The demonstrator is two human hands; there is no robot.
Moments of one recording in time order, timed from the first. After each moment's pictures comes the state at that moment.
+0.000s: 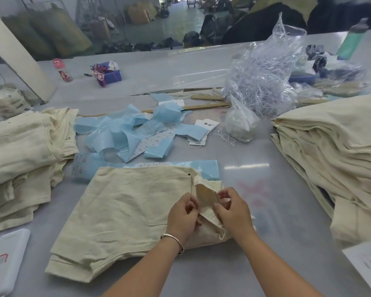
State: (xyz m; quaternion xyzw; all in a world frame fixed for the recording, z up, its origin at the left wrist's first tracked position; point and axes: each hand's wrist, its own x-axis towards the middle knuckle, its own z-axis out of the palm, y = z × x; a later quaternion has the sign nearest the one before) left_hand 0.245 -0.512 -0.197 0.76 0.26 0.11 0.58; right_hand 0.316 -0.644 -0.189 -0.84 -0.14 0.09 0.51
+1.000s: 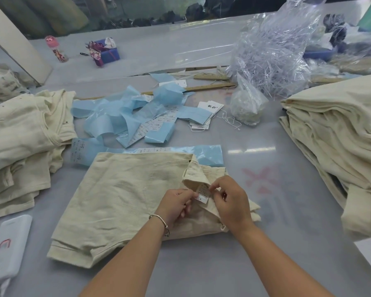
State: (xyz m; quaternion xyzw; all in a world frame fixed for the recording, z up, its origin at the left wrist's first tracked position) left_hand 0.248 -0.481 -0.199 0.67 0.31 -0.02 0.67; right_hand 0.312 -0.631 -0.196 -0.83 -0.26 -0.03 0.49
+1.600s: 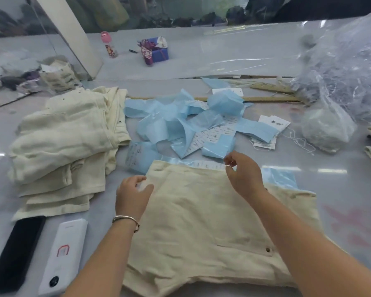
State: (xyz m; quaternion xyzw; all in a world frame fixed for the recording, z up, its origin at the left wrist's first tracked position) left_hand 0.164 -0.233 -0.183 0.79 0.49 0.18 0.33; right_hand 0.368 -0.427 -0.165 -0.88 -0.29 0.05 0.37
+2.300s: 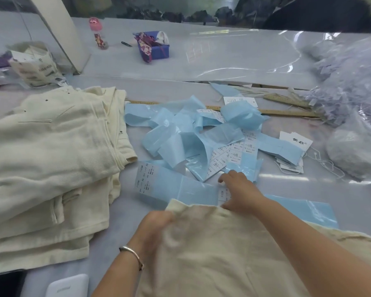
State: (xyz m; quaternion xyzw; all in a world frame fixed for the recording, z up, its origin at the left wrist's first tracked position) left_hand 0.181 -0.166 -0.206 0.65 0.39 -0.01 0.65; right_hand 0.392 -0.318 -0.192 -0.90 -0.38 0.19 0.02
